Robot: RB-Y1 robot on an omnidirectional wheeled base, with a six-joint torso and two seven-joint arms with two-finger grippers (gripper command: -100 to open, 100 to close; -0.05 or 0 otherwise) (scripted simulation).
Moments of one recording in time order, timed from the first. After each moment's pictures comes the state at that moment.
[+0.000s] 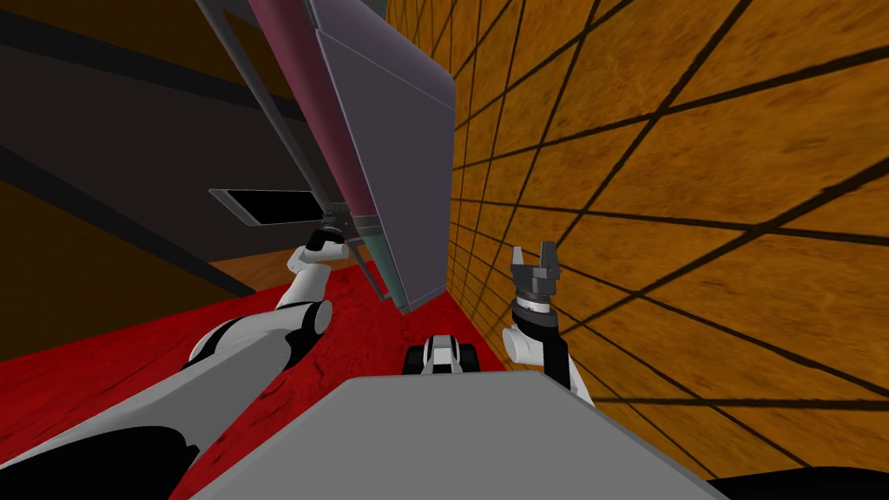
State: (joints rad) left arm -0.72 0.66 0.38 -0.97 0.14 -0.06 0.06; right arm 0.46 -0.01 0.06 -2.36 0.04 -0.58 0.05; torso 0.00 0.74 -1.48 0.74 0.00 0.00
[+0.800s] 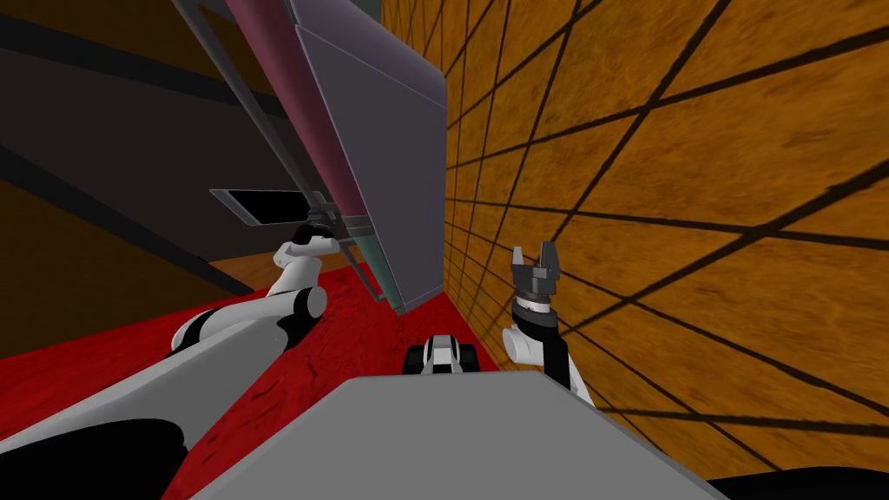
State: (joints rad) left arm -0.84 0.73 0.46 -0.76 0.12 -0.03 0.04; right arm 0.46 -0.01 0.06 -2.36 0.04 -0.58 0.05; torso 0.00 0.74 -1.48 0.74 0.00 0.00
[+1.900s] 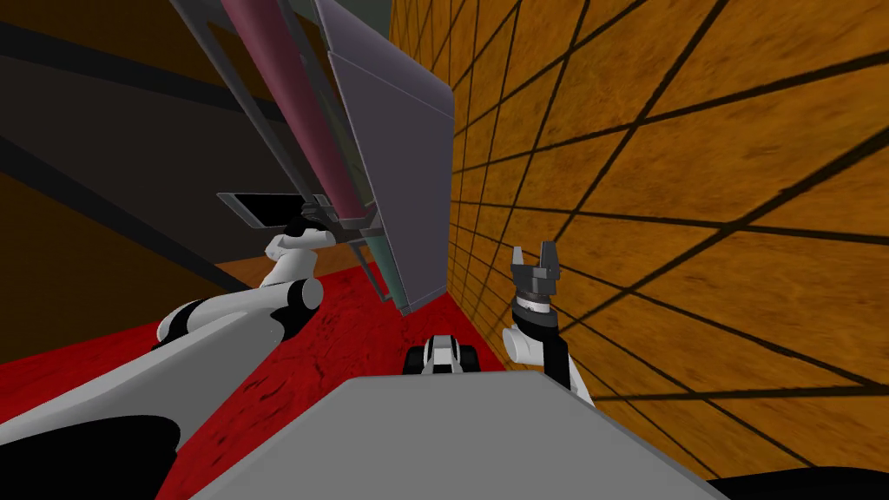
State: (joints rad) left arm -0.92 0.77 0.44 -0.70 0.13 0.00 0.05; right arm 0.46 -0.01 0.06 -2.36 0.04 -0.58 0.05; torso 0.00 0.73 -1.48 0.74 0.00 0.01
